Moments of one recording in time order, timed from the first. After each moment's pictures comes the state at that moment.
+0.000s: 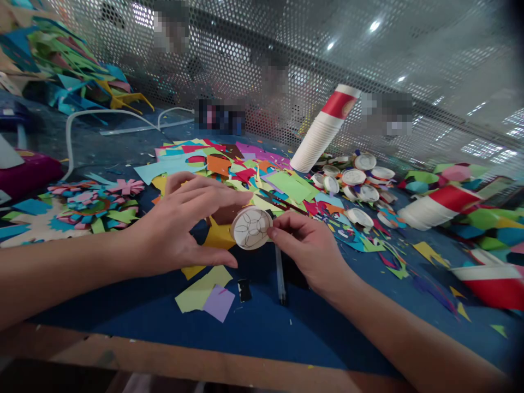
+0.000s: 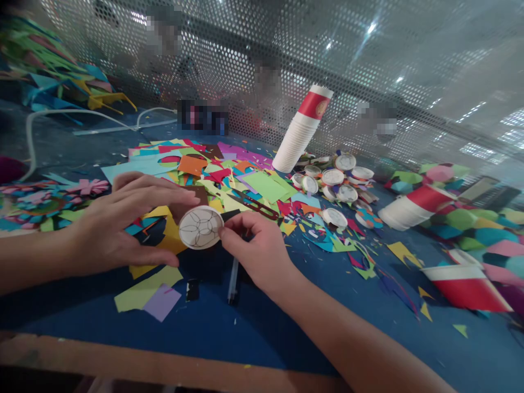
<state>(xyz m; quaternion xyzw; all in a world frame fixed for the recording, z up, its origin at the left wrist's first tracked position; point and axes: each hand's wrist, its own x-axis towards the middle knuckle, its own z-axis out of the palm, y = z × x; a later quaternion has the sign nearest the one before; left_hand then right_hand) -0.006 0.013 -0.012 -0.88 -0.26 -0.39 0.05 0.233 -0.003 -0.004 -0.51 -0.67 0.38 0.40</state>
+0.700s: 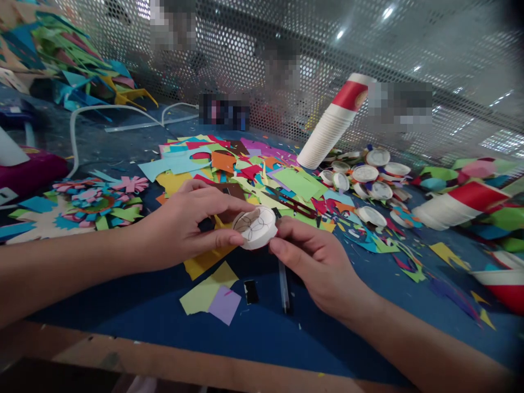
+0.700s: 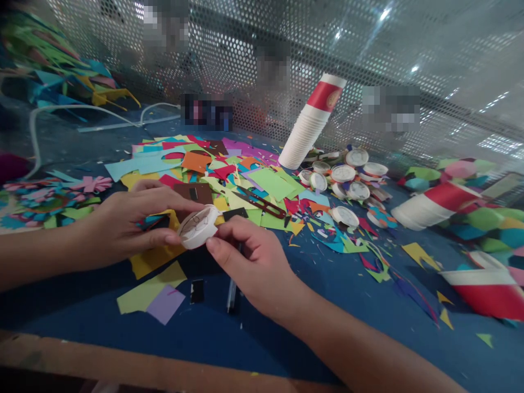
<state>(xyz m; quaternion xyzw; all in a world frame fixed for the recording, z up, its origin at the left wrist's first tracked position) -0.007 0.015 -0.015 -0.89 -0.31 -0.34 -0.09 0.227 -0.019 0.001 -0.40 -0.71 0.45 0.38</state>
